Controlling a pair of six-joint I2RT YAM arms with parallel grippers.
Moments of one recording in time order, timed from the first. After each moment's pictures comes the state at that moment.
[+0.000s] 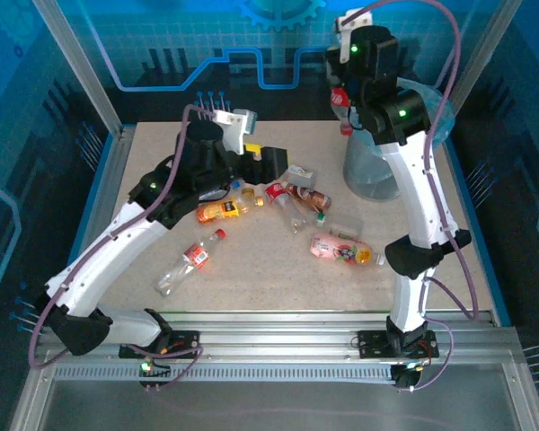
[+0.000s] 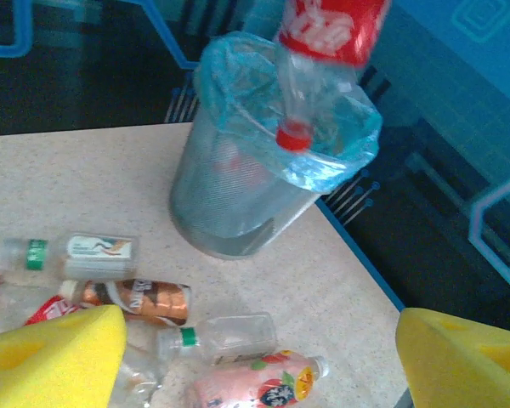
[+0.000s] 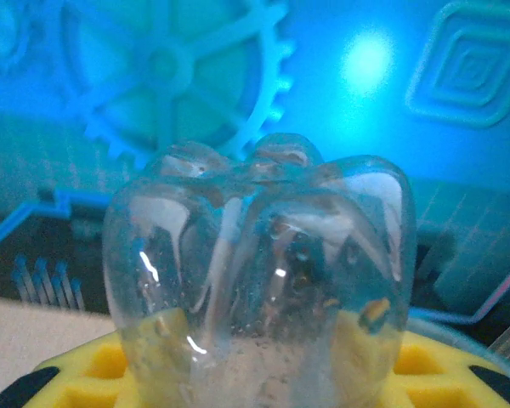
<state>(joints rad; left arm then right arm) -0.66 1.34 1.56 -0.53 0.11 -0.47 0.46 1.94 2.66 -0.88 0.46 -0.05</state>
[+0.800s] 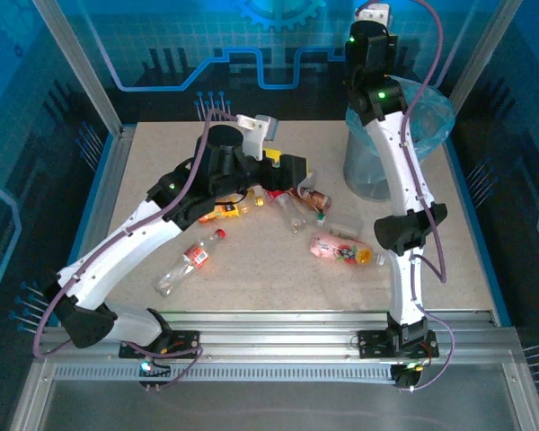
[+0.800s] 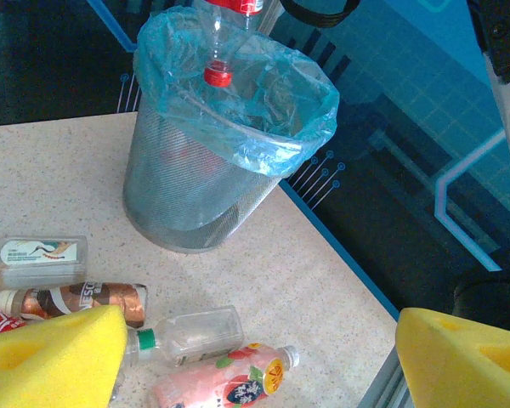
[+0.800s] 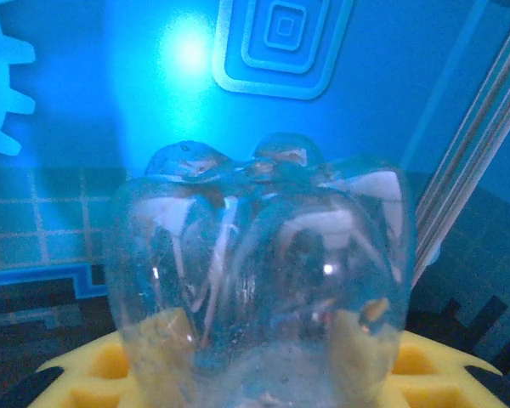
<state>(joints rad) -0.73 1.39 1.56 -0.47 0.13 -0.47 0.33 2.18 2.72 -0.65 0.78 -0.11</state>
